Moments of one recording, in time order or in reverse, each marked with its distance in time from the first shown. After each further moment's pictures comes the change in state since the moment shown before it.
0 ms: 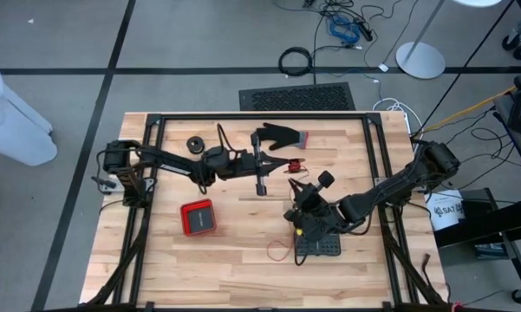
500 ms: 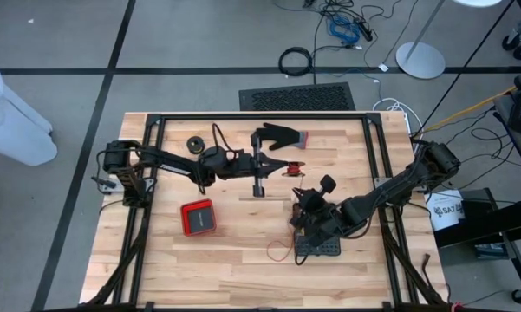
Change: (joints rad) left arm 0.000 0.001 0.000 0.070 0.065 -0.044; right arm 0.027 0.000 0.000 -0.284 -0.183 0.343
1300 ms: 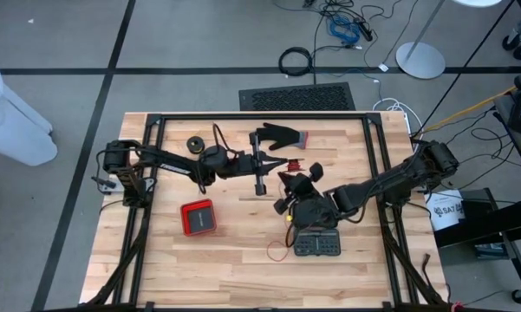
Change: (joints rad) left arm 0.006 -0.001 0.002 -0.020 -0.025 0.147; right arm -0.137 0.005 0.049 0.415 0.006 -0.246
